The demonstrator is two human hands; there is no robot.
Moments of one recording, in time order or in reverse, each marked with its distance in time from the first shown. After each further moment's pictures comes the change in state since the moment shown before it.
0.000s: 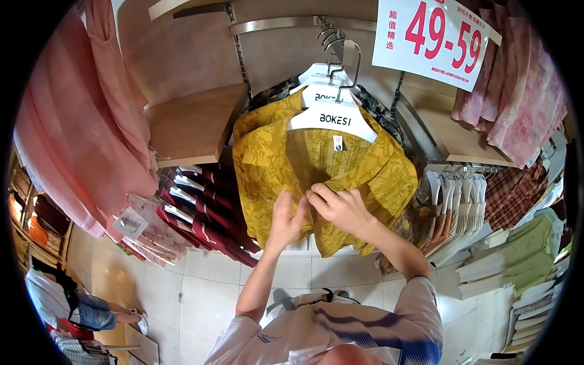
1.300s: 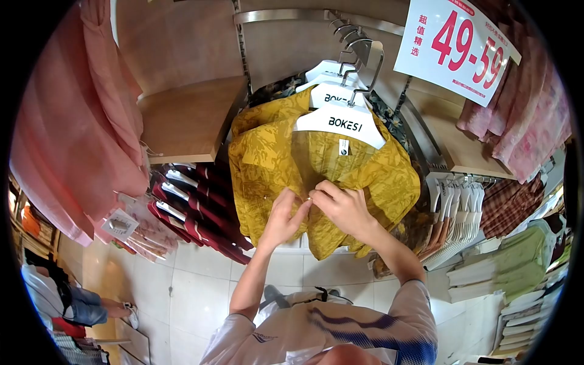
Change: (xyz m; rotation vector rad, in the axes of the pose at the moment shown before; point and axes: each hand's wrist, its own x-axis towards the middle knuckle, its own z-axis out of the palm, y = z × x) left_hand 0.013 -0.011 -0.009 0.038 -0.169 -0.017; right_hand -0.001 0.016 0.021 0.177 -0.045 0.082
